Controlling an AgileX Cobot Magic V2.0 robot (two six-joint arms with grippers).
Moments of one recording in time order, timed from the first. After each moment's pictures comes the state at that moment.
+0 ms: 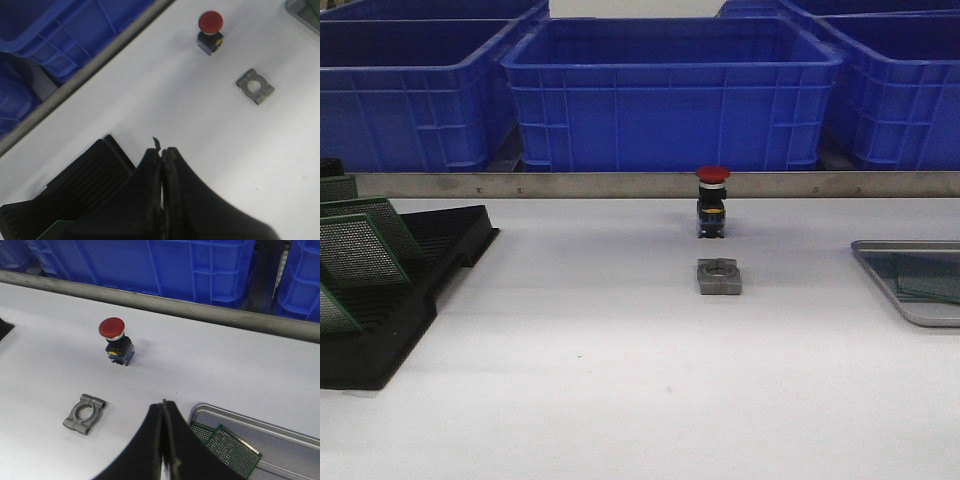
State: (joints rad) left arm -0.42 1.65 -1.88 -0.03 1.16 0.28; right arm -0.21 1.26 -0.78 1.29 0.49 -1.44
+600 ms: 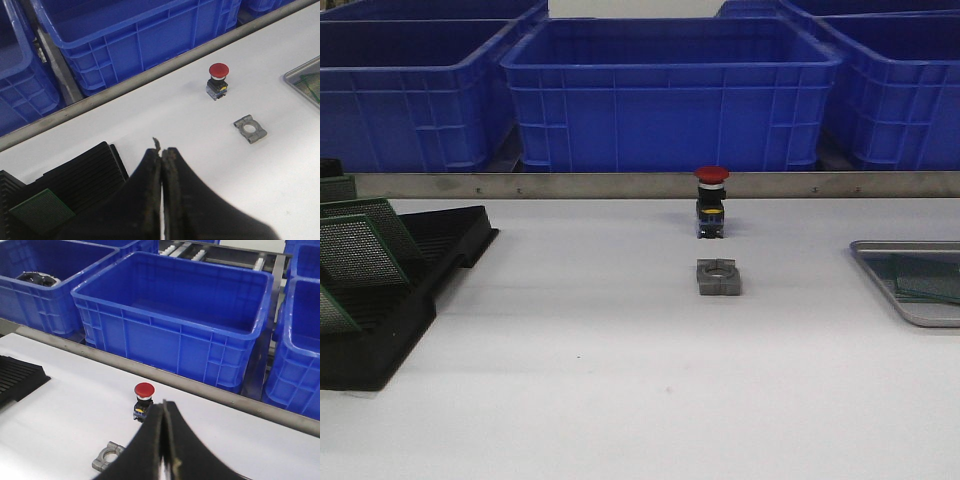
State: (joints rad) left arm -0.42 1.07 -1.08 -0.03 0.61 0.12; right arm -0.14 0.76 -0.54 1.52 0.45 -1.66
